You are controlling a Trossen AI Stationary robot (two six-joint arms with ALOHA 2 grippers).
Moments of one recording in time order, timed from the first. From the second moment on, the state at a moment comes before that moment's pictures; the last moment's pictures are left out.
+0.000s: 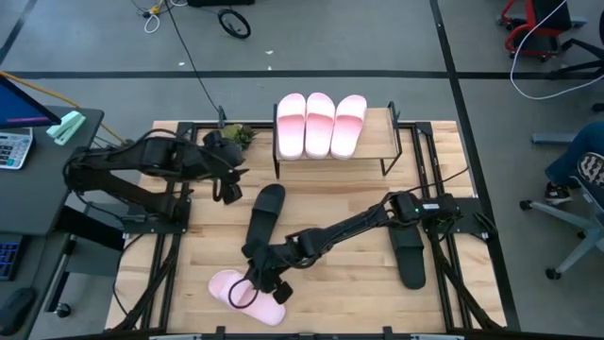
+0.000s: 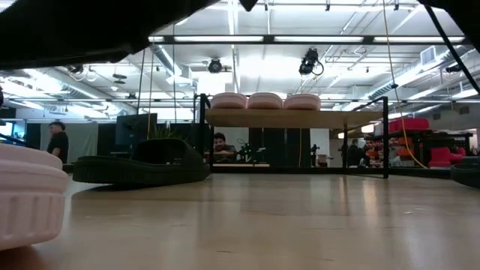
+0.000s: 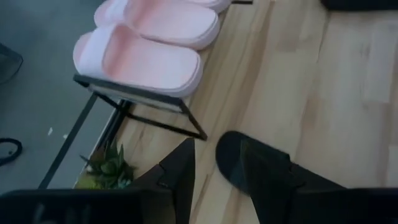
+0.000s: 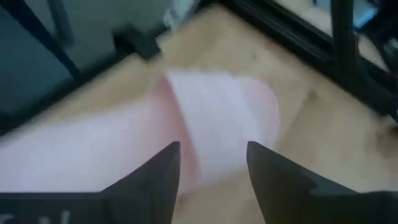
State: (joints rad) left arm -0.06 1.18 1.42 -1.09 -0.47 -0.20; right arm 0.31 2.41 2.02 -0.24 -0.14 -0.36
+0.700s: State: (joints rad) left arm -0.07 1.17 1.42 -1.09 -0.47 -0.31; right arm 0.33 2.52 2.02 -0.04 -0.14 -0.35
